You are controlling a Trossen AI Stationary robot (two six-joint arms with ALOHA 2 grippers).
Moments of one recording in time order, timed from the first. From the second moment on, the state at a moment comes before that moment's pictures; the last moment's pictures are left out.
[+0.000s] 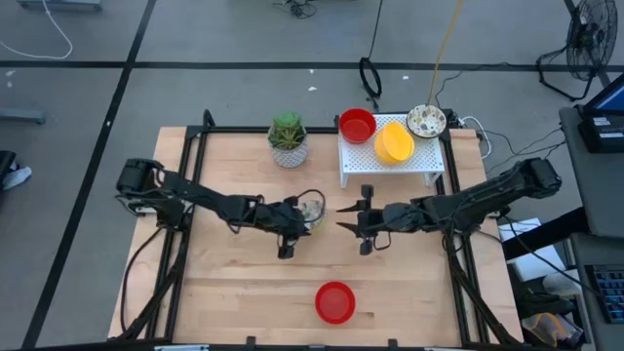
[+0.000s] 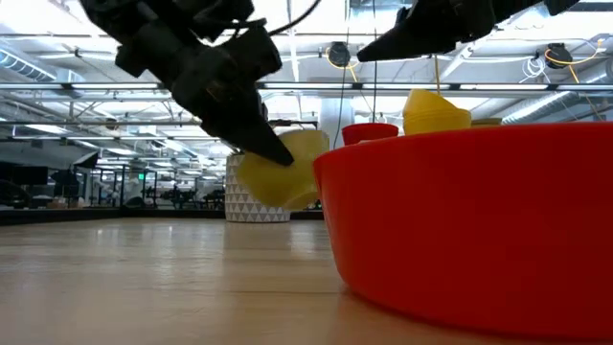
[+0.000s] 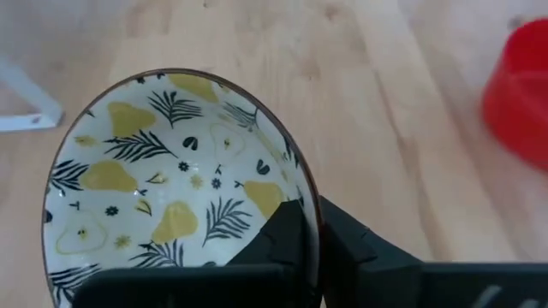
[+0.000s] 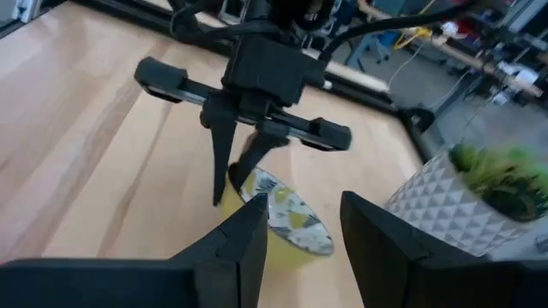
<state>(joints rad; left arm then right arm) -0.12 1.66 0.82 0.16 -0.03 -0.01 0.26 1.28 0.74 0.16 0.39 -0.22</state>
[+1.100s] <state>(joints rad) -0.13 1.77 1.04 -0.03 -0.11 -0.03 0.26 1.31 0.73 -0.01 0.39 -0.08</state>
